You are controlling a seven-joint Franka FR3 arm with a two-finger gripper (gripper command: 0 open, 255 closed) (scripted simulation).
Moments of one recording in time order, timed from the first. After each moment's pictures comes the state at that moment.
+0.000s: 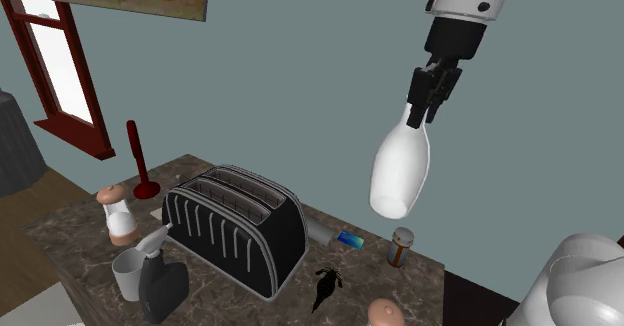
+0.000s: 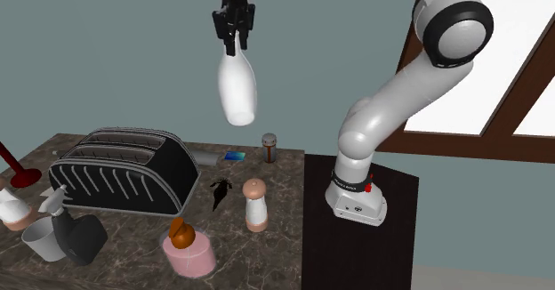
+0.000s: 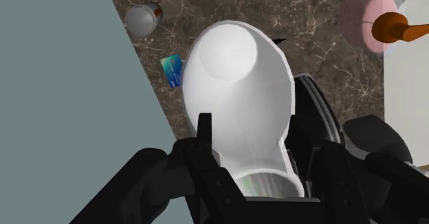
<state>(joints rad) 0.03 -0.59 0.25 -1.88 0.13 1.37 0.23</state>
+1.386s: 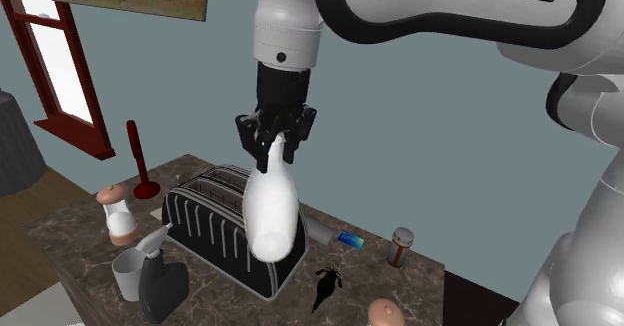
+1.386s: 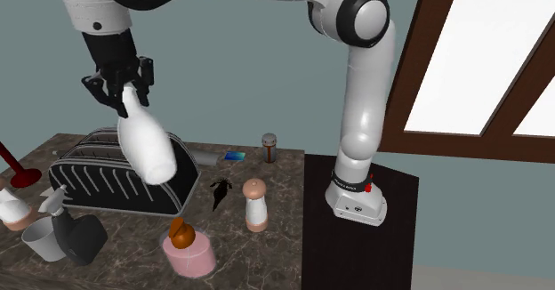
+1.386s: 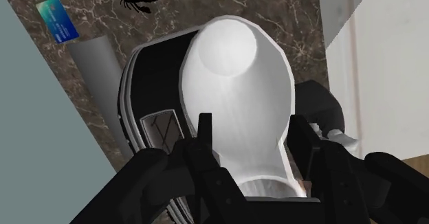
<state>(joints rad) 0.12 0.10 0.66 -1.45 -0.11 1.59 0.72</state>
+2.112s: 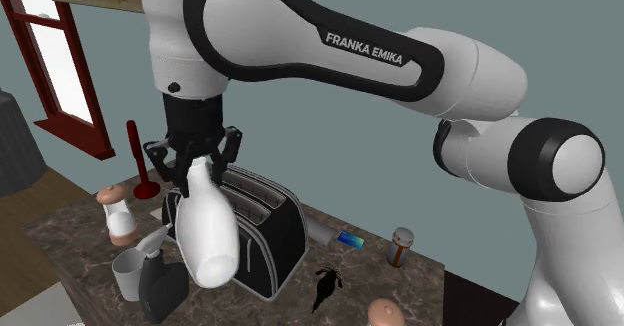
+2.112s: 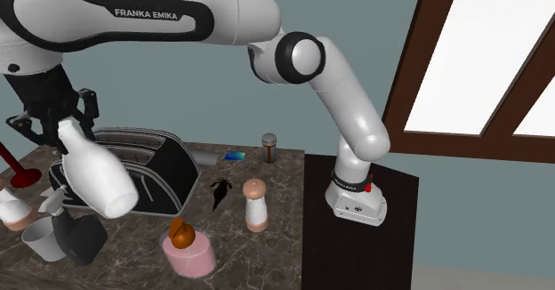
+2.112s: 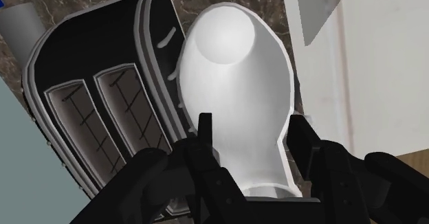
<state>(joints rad) 0.46 0.63 0.63 -0.84 -0.42 1.43 0.87</state>
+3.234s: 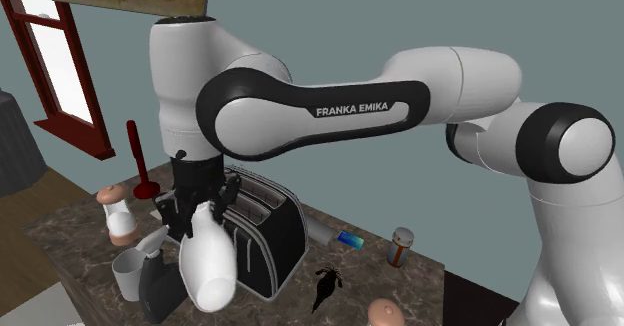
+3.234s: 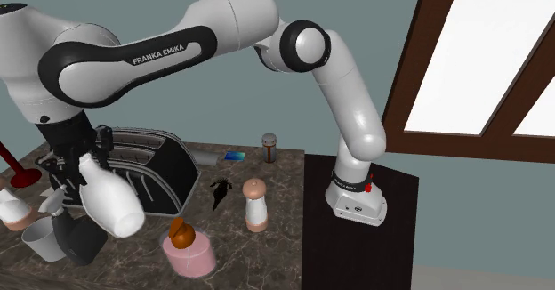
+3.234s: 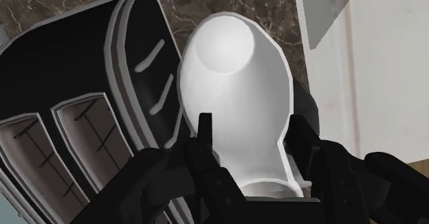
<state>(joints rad) 0.34 0.55 0.65 -1.22 -0.38 1.72 0.91</state>
